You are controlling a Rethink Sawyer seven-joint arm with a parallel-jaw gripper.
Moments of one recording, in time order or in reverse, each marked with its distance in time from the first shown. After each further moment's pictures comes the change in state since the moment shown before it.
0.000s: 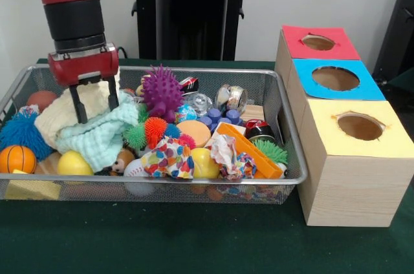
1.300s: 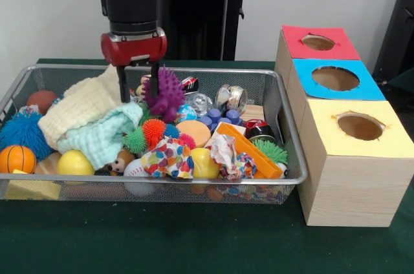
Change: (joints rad) arm 0.283 -0.103 -0.245 0.126 0.050 -0.131 0.021
